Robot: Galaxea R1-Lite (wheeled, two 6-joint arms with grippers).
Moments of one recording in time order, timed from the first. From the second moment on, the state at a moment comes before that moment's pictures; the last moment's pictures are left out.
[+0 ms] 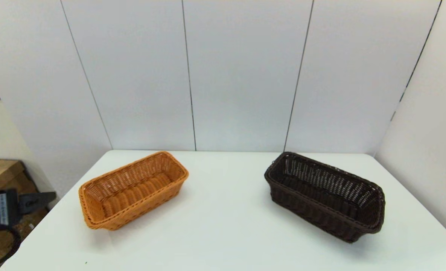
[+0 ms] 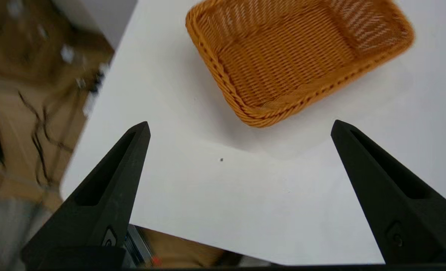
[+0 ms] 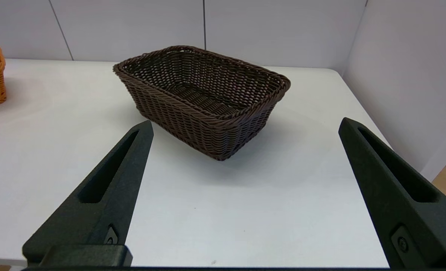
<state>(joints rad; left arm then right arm) 0.01 1.12 -0.72 0.28 0.13 -0.21 0.00 0.00 0.00 0.01 0.01 -0.01</state>
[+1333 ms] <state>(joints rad) 0.08 1.87 -0.86 0.19 0.12 -0.61 0.00 0.00 0.00 0.01 0.01 -0.01</state>
